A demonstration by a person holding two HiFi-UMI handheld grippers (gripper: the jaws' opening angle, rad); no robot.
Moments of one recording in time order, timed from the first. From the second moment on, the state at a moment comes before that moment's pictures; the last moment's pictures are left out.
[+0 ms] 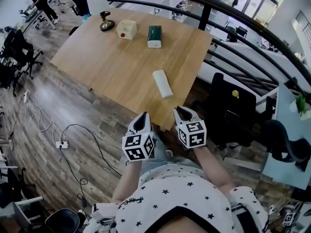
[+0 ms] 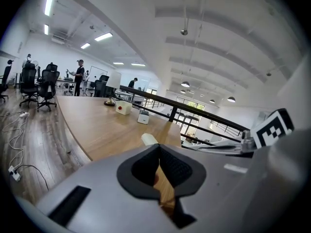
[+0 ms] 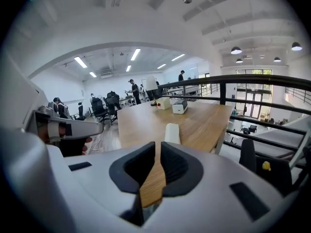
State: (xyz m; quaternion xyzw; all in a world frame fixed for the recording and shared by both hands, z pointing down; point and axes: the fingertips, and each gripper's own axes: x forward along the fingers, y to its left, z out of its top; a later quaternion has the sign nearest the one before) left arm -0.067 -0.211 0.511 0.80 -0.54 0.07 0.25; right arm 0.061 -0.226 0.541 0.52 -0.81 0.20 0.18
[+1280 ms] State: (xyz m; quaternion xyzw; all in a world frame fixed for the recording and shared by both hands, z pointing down) left arm -0.044 -0.141 0.487 0.82 -0.53 0.05 0.21; right arm 0.075 -0.148 0.475 0.54 -0.83 0.13 0.11
